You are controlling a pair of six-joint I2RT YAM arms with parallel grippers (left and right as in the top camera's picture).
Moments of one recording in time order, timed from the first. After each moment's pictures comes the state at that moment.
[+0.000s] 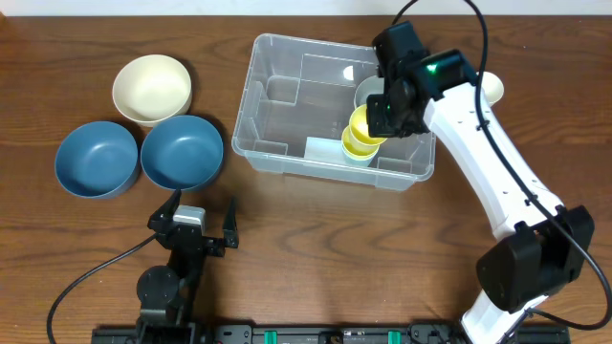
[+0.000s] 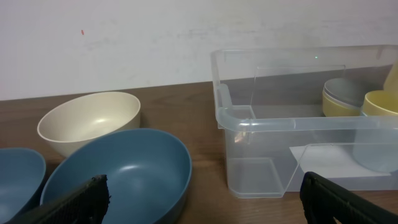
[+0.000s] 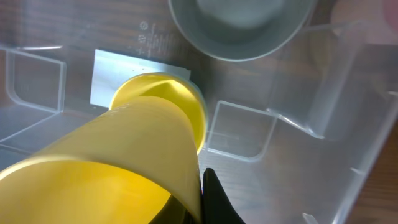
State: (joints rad) left arm -0.07 0.01 0.02 -0.11 0.10 0.02; right arm 0.40 1.86 1.76 -1.23 0.02 0.37
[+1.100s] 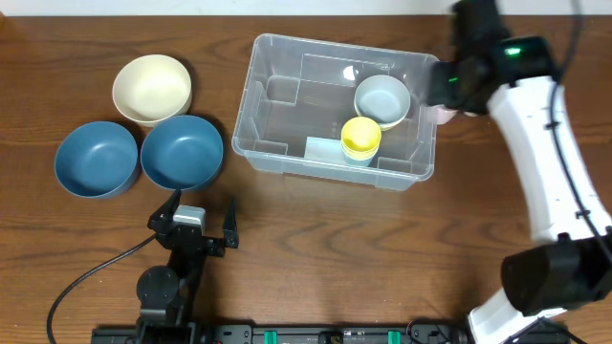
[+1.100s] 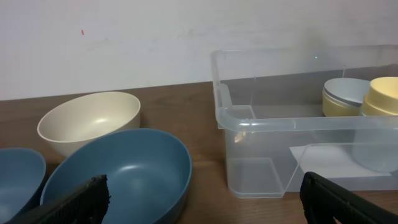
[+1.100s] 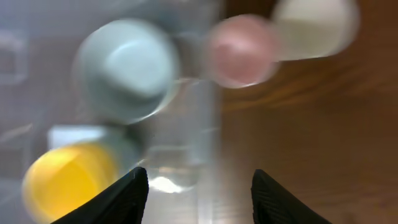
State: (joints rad) left arm -0.07 0.01 0.02 -0.11 0.10 0.02; right arm 0.13 1.79 1.84 -1.21 0.10 0.35
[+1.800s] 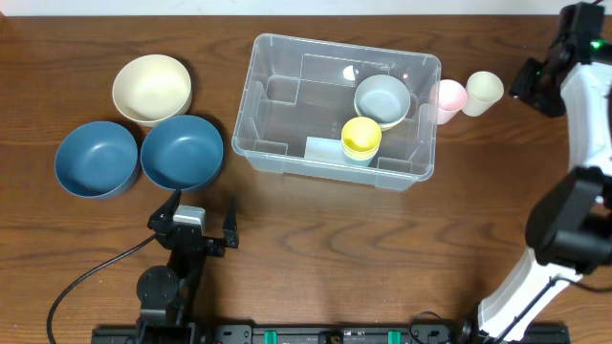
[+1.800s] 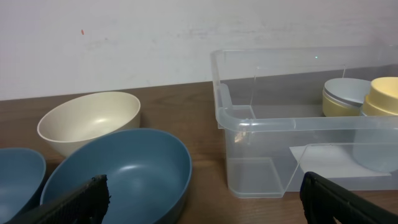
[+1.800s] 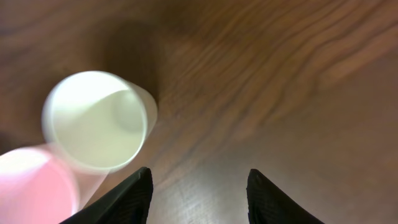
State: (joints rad) left arm -0.07 0.01 0.02 -0.11 0.10 0.02; right arm -0.25 2.05 1.83 -1.00 0.09 0.35
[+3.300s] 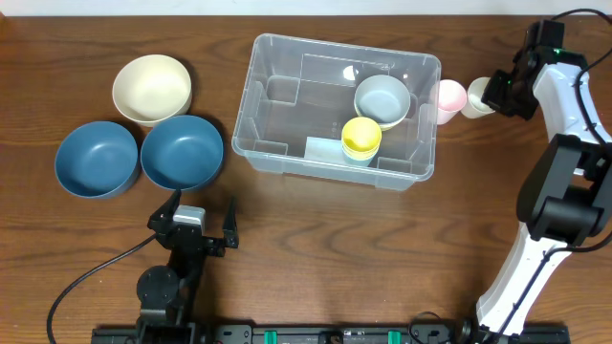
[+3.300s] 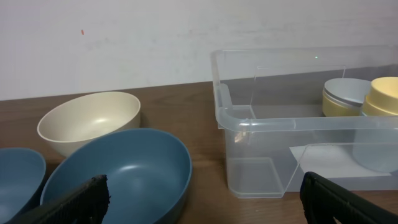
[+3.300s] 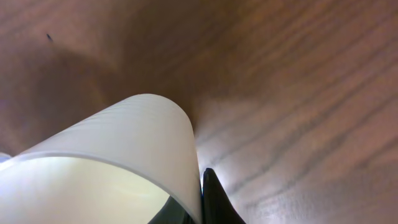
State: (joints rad) left arm -0.07 0.01 0.02 -0.11 0.10 0.02; right arm -0.23 2.22 1.83 -0.92 -0.03 0.30
